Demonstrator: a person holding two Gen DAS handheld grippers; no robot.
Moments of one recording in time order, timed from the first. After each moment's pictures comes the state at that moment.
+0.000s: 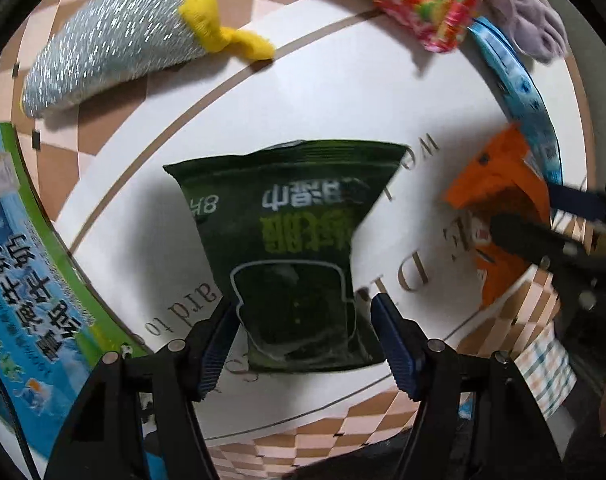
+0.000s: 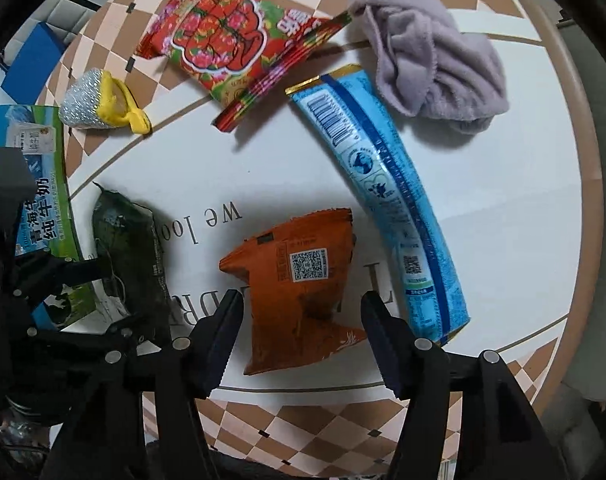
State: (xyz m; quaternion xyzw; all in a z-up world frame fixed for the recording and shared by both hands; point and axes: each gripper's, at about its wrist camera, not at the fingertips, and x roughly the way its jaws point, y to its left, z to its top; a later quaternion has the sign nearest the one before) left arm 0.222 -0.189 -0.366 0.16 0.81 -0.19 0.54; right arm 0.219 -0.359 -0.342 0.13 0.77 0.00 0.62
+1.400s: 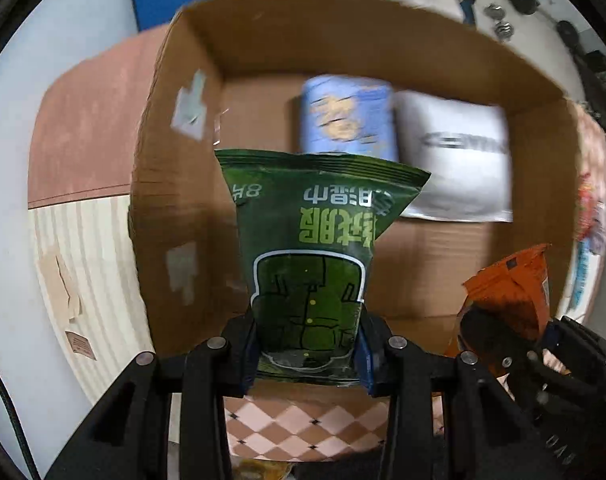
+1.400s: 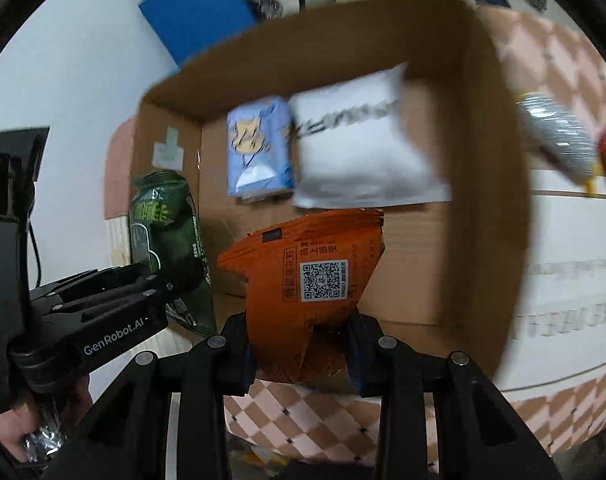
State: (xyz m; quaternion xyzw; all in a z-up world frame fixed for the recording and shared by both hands) left arm 0.255 0.194 -0.250 -0.03 0.77 0.03 0.64; right arm 0.258 0.012 -0.257 0.13 0.73 0.15 0.65
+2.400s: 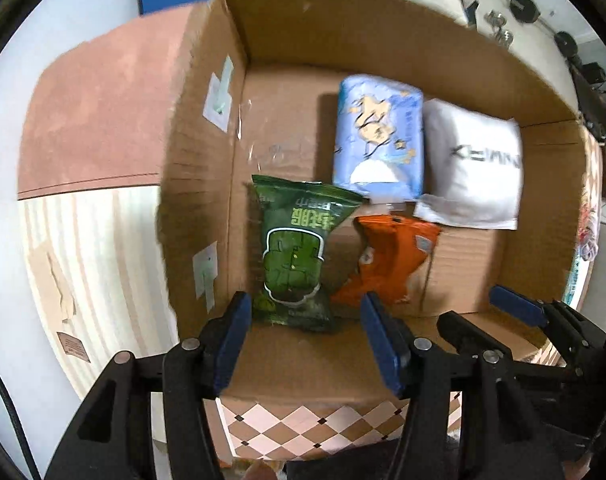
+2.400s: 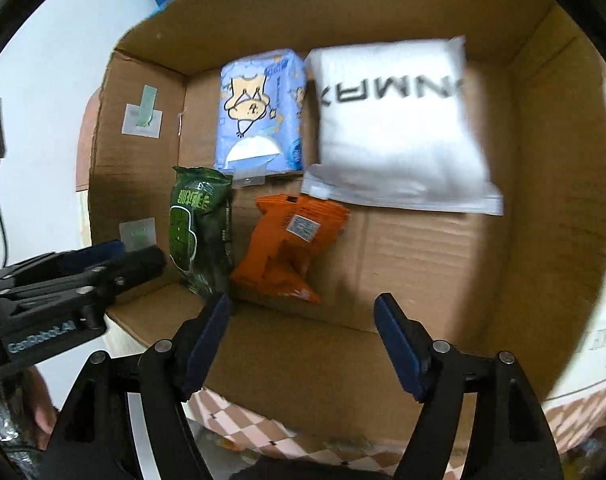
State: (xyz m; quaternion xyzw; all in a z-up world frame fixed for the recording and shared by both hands) left arm 0.234 0.217 -0.240 -0.07 0.76 0.02 0.65; right arm 0.247 0.043 -0.293 0.06 0.75 0.15 0.64
